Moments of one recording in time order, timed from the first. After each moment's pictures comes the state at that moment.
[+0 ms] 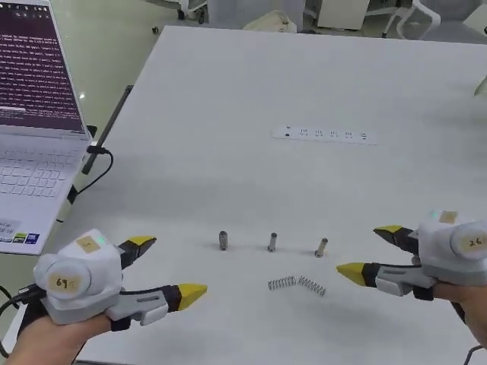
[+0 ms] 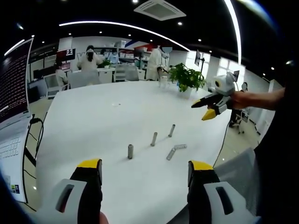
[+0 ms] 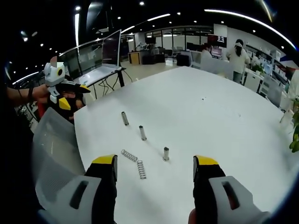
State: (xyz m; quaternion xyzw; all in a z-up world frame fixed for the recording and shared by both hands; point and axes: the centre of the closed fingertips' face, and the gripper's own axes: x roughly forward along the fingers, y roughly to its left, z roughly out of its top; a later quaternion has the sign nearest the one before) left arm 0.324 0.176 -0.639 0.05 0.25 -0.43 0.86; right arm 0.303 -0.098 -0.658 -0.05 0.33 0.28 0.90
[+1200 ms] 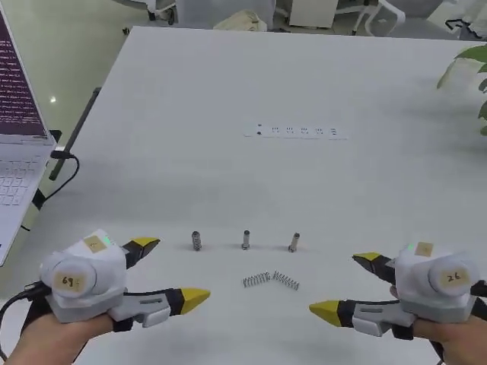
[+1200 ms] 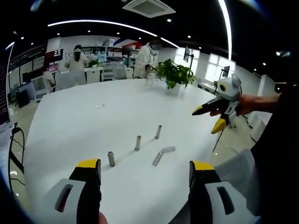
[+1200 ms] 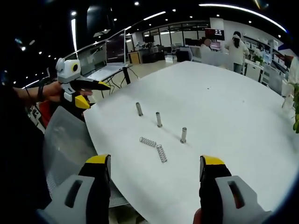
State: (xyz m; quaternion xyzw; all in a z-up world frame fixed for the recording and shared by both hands) left arm 0.314 0.118 -0.645 0.06 0.26 -0.48 0.84; right arm 0.247 -0.083 -0.667 -0.02 0.34 0.29 0.89
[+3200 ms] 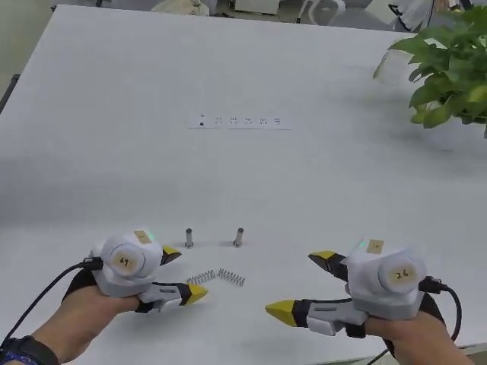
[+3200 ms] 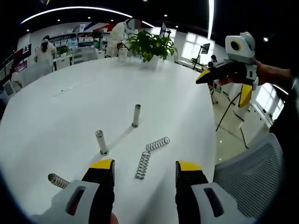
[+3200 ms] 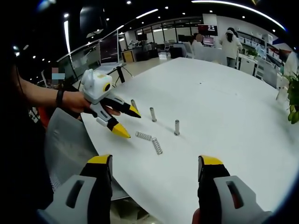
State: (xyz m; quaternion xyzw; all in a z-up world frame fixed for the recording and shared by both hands) left arm 0.320 0.011 -0.746 0.13 0.31 -0.57 0.75; right arm 0.233 -0.101 -0.663 -0.01 0.36 0.26 0.90
